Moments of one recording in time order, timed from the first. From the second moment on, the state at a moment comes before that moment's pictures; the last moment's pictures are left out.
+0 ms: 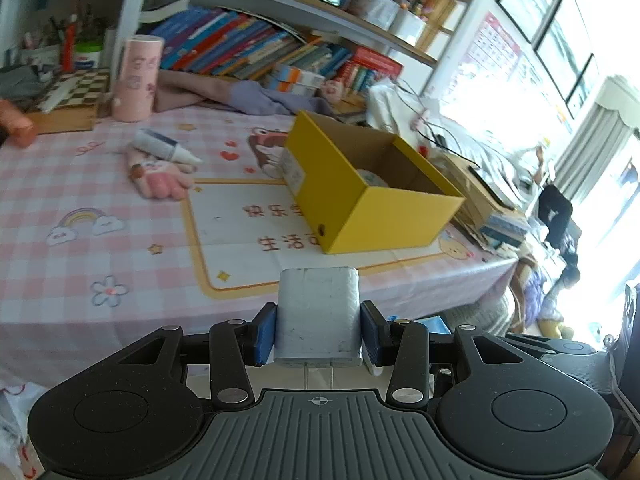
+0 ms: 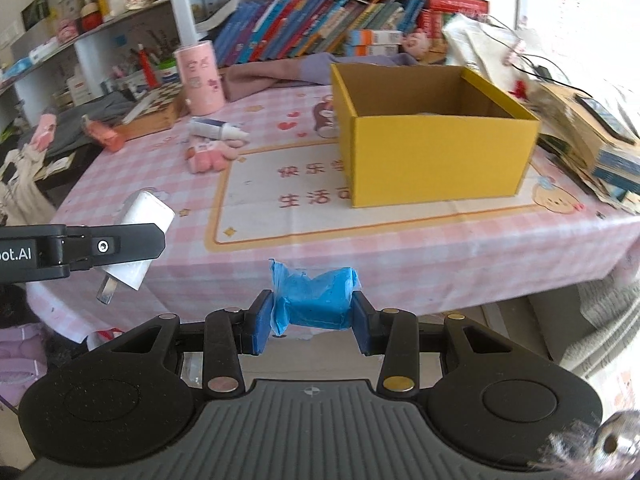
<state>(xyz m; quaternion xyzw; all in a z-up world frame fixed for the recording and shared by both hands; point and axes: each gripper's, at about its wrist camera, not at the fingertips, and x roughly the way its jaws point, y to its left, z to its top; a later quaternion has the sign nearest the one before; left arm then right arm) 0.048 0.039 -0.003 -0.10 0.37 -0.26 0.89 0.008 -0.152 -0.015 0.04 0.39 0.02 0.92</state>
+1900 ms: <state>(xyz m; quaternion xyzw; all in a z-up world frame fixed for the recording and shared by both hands) 0.170 -0.168 0.023 -0.05 0.34 -0.33 0.88 0.123 -0.335 0.013 0.07 0.34 0.00 0.94</state>
